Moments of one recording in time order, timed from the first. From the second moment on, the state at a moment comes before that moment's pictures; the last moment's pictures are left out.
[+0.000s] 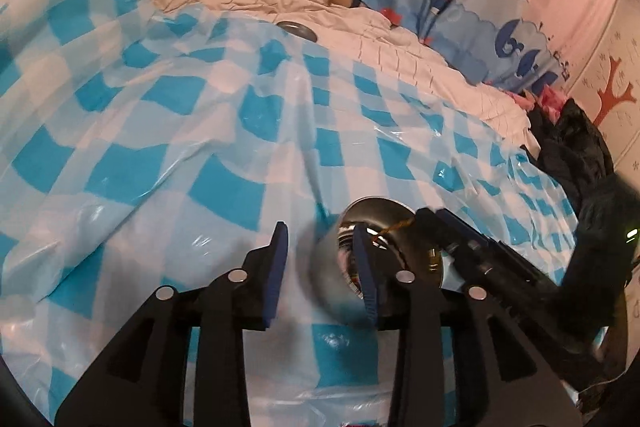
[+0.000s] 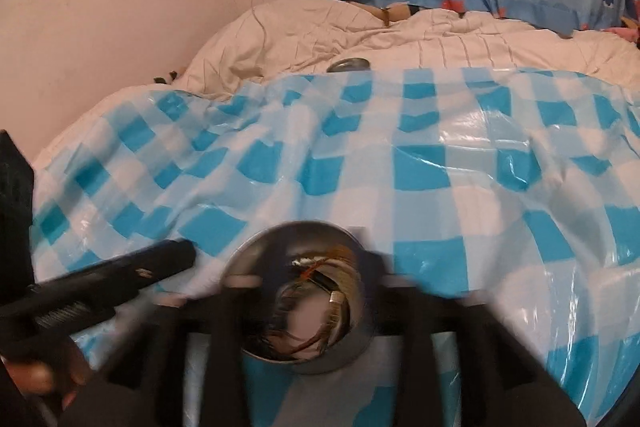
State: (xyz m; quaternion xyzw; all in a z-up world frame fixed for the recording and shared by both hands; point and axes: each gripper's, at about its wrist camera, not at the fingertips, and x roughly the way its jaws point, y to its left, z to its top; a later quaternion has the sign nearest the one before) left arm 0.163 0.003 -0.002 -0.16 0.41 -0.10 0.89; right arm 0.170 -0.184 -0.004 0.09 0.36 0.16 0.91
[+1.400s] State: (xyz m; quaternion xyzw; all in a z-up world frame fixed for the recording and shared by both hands) left arm 0.050 -0.025 -0.047 0.01 0.49 -0.21 0.85; right arm 0.034 -0.252 -0.017 0.17 0.41 0.12 0.89
